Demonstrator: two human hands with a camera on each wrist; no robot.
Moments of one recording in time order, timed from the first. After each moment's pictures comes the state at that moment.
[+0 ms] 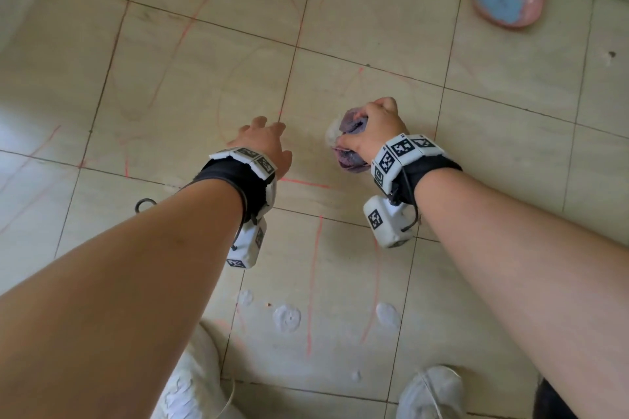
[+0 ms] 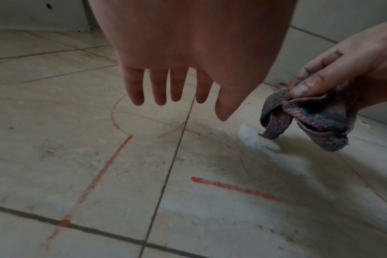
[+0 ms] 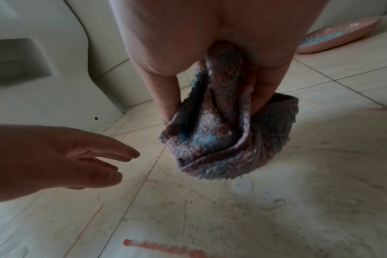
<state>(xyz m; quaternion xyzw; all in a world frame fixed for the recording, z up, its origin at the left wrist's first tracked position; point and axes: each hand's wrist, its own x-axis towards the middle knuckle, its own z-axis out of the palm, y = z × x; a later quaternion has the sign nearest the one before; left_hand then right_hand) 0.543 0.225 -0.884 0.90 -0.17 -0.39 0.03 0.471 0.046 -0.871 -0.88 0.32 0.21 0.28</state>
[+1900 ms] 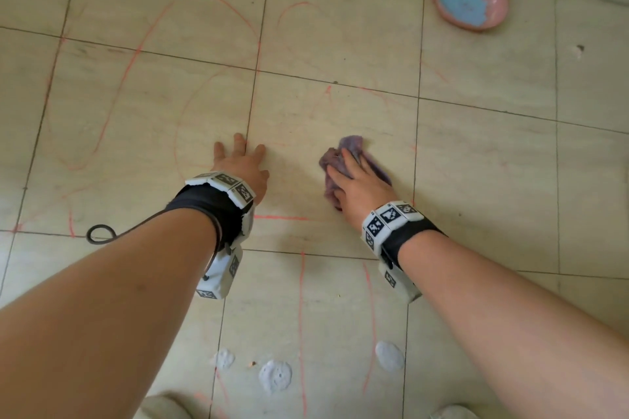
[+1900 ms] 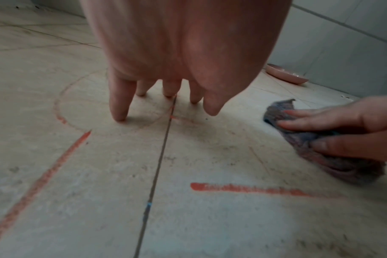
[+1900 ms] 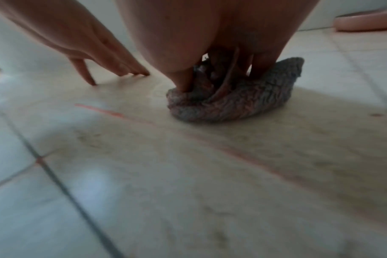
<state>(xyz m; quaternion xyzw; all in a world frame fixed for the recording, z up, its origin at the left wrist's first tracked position) 0.559 0.189 -0.911 0.87 -0.25 -0.42 -0.08 0.417 0.022 -0.964 -0.94 0.15 0.25 0.18</state>
